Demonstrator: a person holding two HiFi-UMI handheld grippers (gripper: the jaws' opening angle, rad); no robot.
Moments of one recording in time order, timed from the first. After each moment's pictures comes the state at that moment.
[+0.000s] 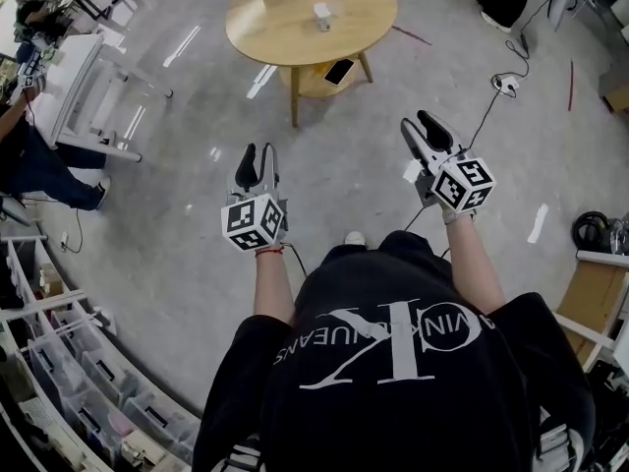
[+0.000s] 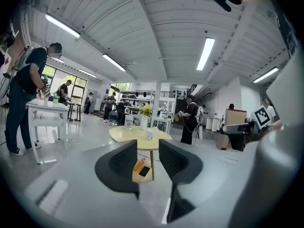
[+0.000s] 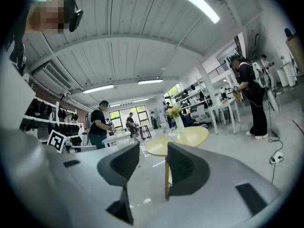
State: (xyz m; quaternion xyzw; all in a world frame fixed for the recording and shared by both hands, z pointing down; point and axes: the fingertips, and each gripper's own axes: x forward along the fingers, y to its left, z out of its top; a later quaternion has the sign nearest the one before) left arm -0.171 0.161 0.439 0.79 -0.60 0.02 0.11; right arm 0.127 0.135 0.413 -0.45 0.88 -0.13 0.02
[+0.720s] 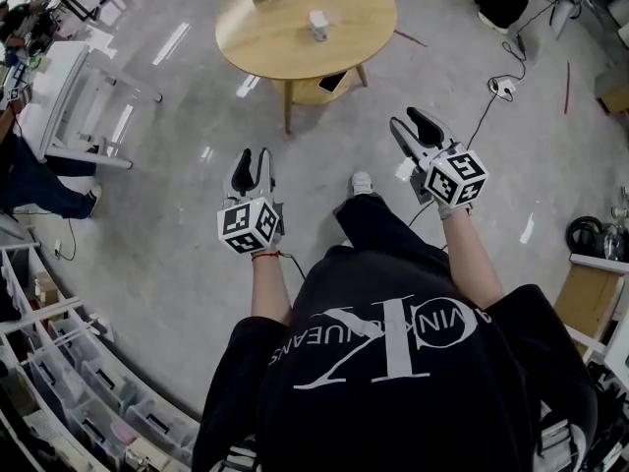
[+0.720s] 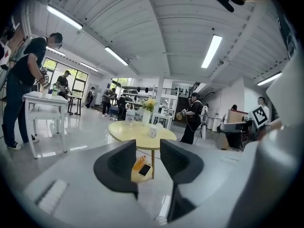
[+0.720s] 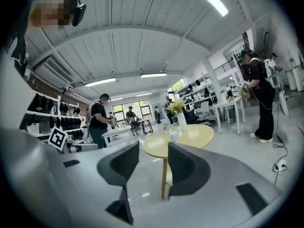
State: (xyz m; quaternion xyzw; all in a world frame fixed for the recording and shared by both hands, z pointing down) left arm -0.173 0.104 0.463 0.78 -0.60 0.03 0.15; right arm 0.113 0.068 0.426 -0.43 0.89 -0.13 -0.02
